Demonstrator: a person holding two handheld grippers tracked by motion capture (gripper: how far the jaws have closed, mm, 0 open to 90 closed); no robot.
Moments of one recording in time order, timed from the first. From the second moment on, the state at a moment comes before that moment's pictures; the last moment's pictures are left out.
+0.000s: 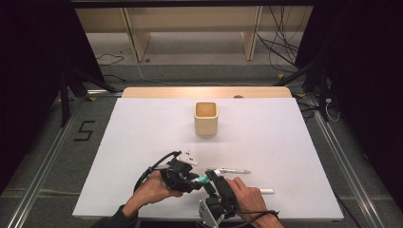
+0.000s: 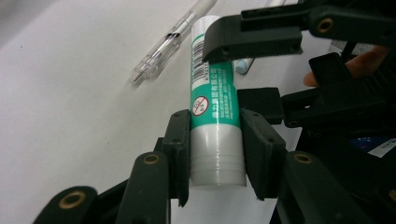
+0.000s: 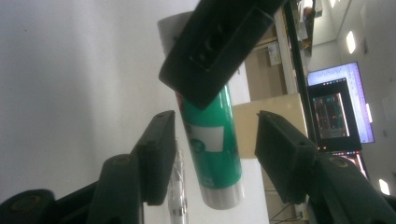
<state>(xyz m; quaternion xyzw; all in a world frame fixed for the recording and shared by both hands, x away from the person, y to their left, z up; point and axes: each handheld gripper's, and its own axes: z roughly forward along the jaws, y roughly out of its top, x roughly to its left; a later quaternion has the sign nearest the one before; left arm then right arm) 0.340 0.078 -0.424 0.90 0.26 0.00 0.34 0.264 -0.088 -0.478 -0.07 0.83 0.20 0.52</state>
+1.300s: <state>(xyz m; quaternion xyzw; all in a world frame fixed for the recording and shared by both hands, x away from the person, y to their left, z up) 0.340 0.089 -0.425 0.91 0.25 0.00 0.33 0.263 -0.092 -0.484 -0.10 0.81 0.17 0.55</state>
